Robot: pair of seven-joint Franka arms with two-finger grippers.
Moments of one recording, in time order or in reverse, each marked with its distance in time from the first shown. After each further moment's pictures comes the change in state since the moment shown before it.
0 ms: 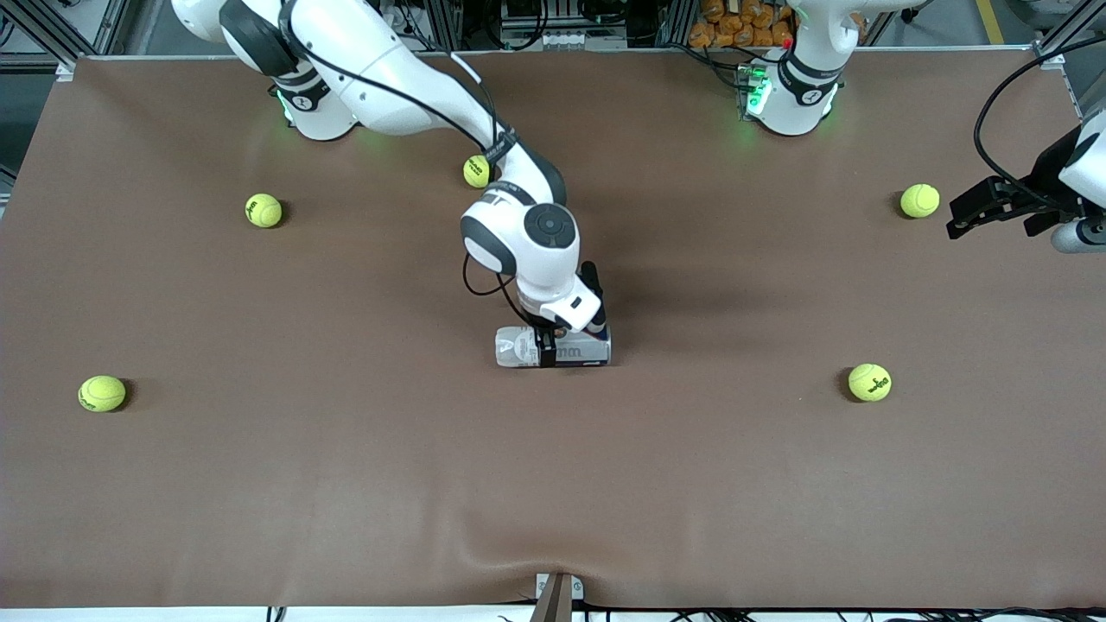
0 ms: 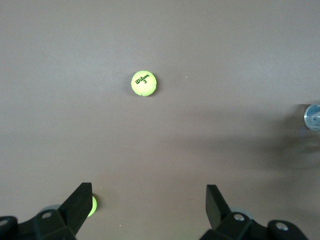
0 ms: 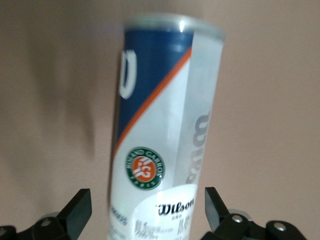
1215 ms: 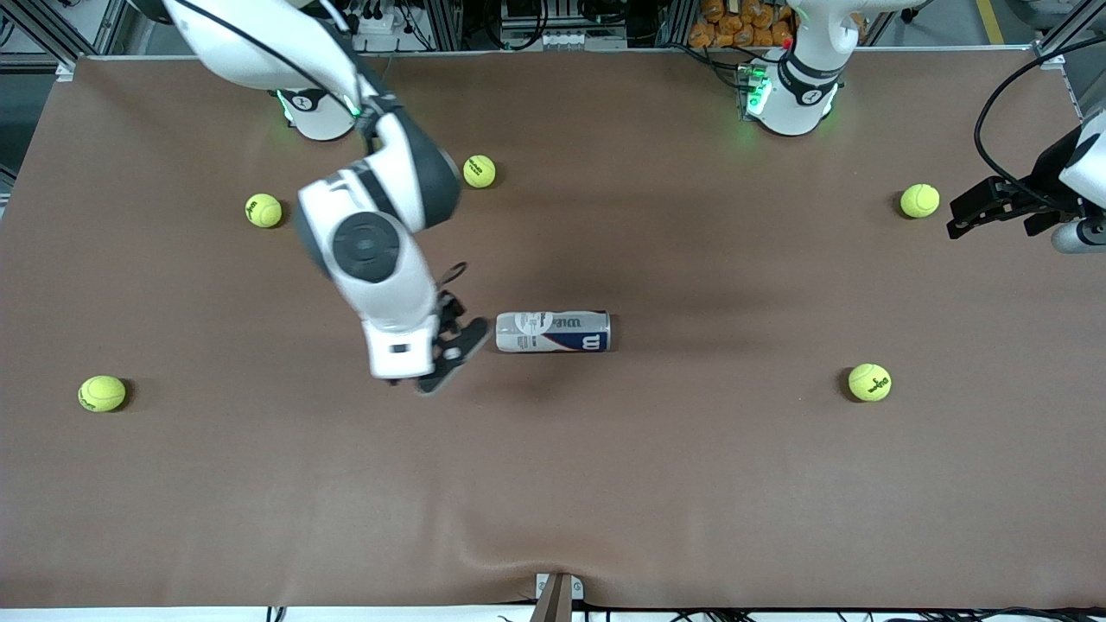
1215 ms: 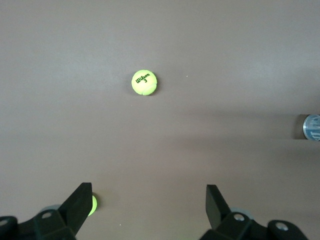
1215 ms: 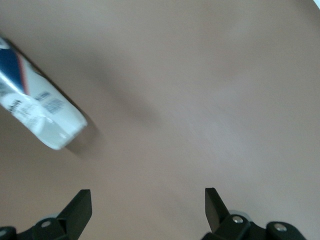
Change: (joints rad) left arm 0.001 0.000 0.001 -0.001 0.000 -0.002 0.000; right arm -0.320 -0.274 -0.003 0.004 0.178 -0.357 0.486
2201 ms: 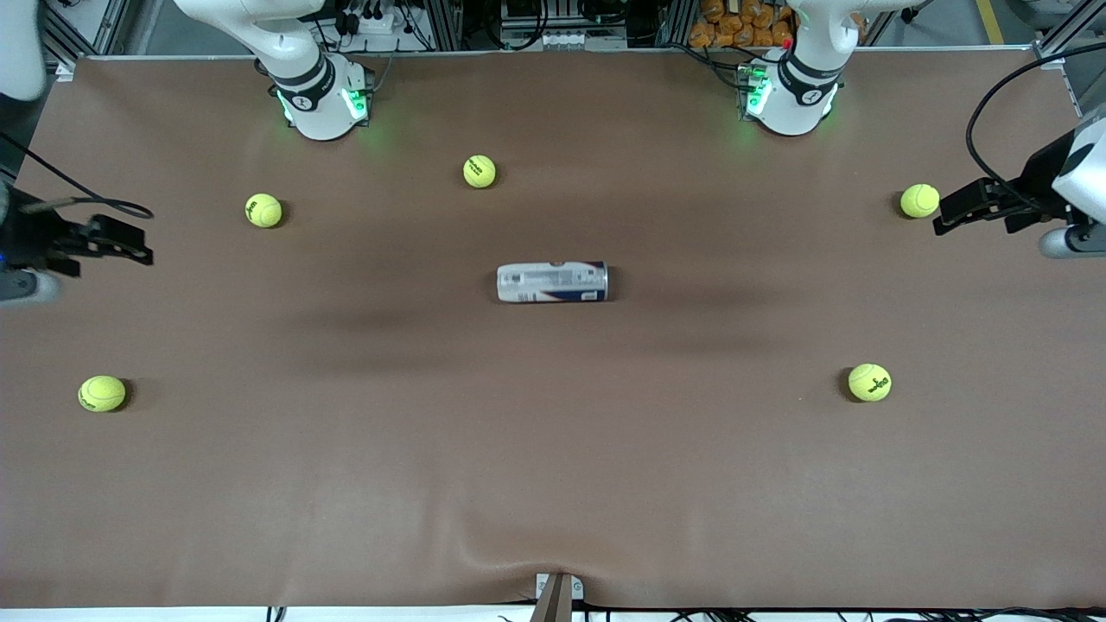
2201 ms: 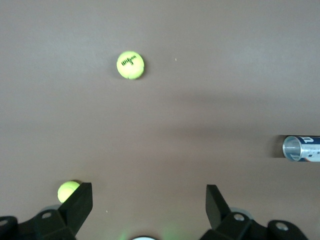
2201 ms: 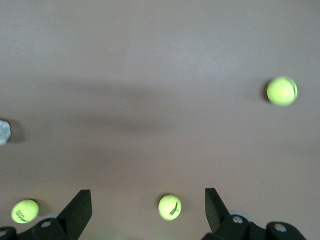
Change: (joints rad) left arm 0.017 0.025 -0.002 -0.002 -0.084 -0.066 0.002; right arm -0.305 -0.425 -0.251 -0.144 0.149 -0.383 0.123
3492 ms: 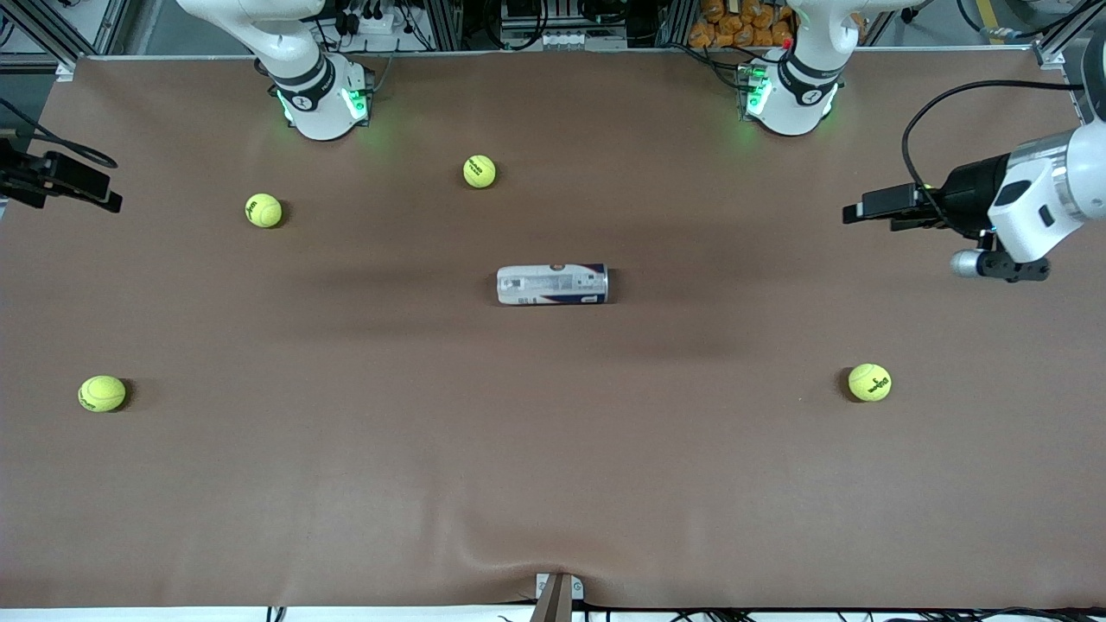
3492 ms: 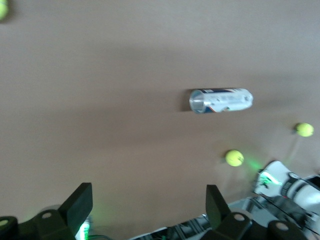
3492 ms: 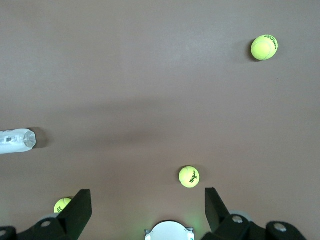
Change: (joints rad) left arm 0.001 0.074 -0.005 -0.043 -0.414 -0.078 0.008; right arm -0.076 -0.081 0.097 0.076 0.000 -0.142 0.192
